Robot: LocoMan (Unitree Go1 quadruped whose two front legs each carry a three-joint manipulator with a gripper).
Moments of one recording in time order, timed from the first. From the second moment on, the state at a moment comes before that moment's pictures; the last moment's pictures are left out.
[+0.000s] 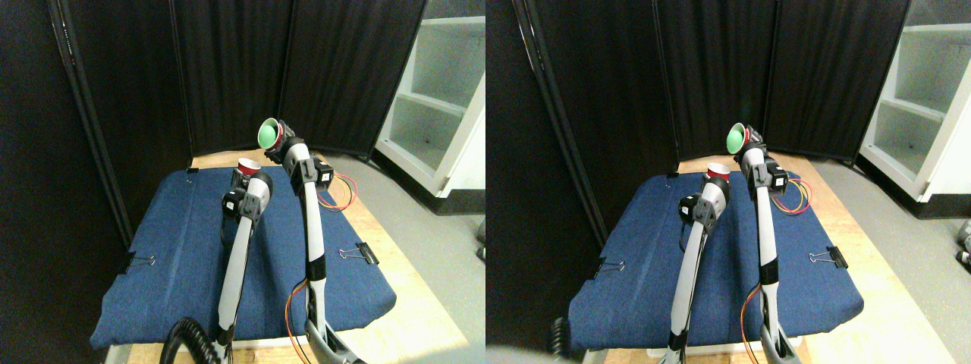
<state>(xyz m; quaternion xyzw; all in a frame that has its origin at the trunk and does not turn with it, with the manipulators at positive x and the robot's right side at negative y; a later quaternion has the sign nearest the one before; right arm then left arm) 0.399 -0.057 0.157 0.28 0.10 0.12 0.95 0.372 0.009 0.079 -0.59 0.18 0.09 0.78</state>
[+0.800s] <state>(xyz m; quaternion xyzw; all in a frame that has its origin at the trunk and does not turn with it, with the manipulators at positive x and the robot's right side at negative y) 0.409 -0.053 0.134 0.20 0.12 0.15 0.96 0.370 0.008 0.081 -0.59 0.19 0.08 0.78</state>
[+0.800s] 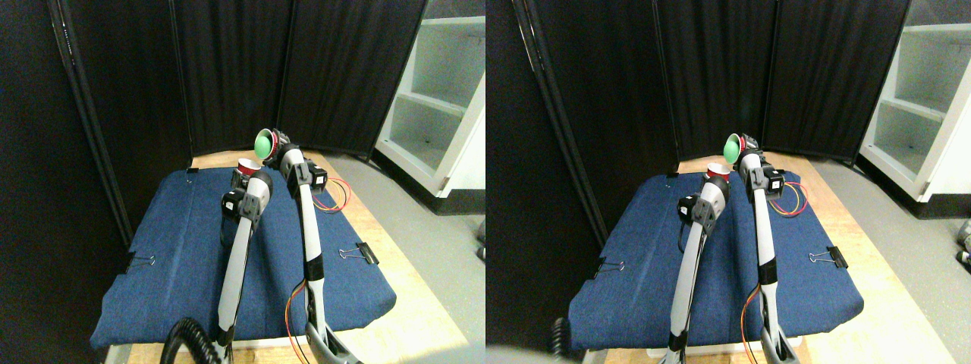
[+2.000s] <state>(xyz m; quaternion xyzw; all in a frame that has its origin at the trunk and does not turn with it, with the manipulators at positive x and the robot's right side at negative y) 0.418 -0.048 0.137 0.04 0.08 0.20 0.98 0.382 0.007 0.071 -0.58 0.20 0.09 0.78</state>
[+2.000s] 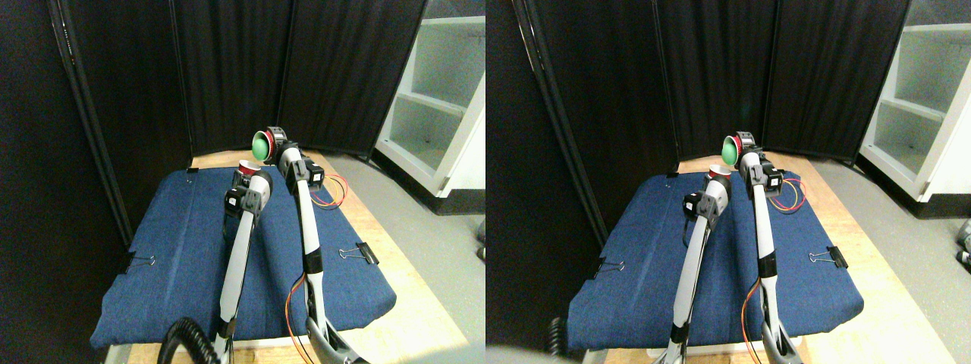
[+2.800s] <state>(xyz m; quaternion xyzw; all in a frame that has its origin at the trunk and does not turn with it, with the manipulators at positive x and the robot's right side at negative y) 0.427 -0.052 0.130 0.00 0.07 0.17 0.98 0.387 0.007 0.069 -0.58 0.20 0.10 0.78</state>
